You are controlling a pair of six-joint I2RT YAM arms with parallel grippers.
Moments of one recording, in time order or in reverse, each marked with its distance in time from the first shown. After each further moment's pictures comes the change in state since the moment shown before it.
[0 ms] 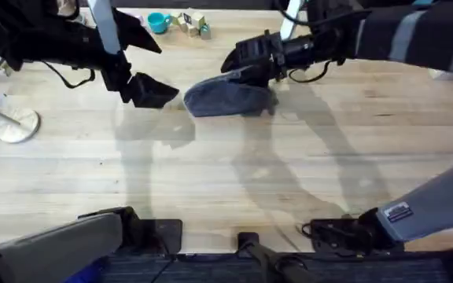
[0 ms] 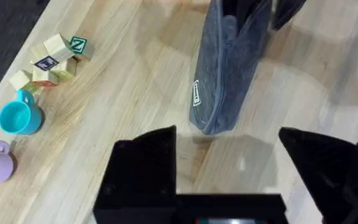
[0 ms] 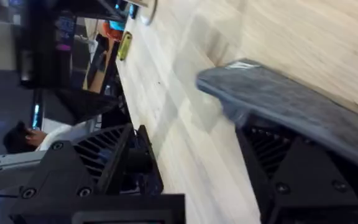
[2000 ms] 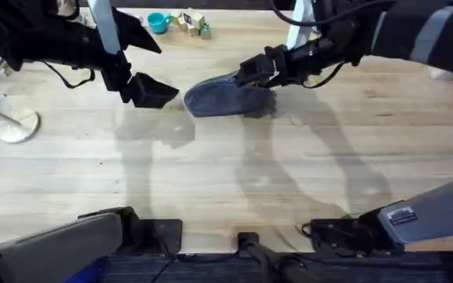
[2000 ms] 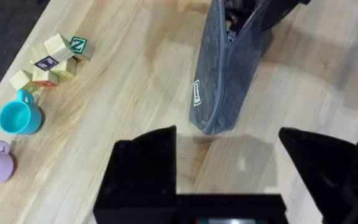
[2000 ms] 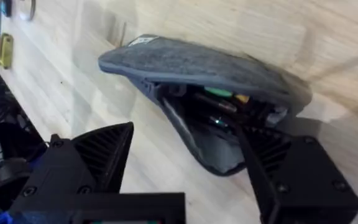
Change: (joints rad) left arm 0.000 0.000 0.000 0.000 0.000 0.000; right arm 0.000 -0.082 0.000 -0.241 0.426 -0.128
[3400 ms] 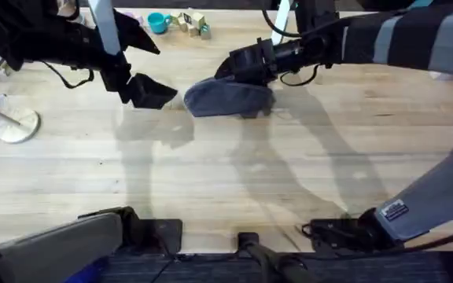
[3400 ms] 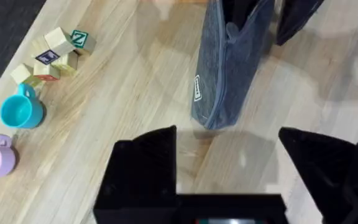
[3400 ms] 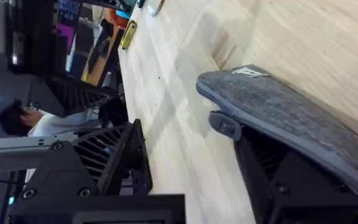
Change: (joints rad) left arm 0.000 0.000 0.000 -0.001 -0.024 0.000; right arm 0.033 0.142 0.000 0.324 -0.471 0.065
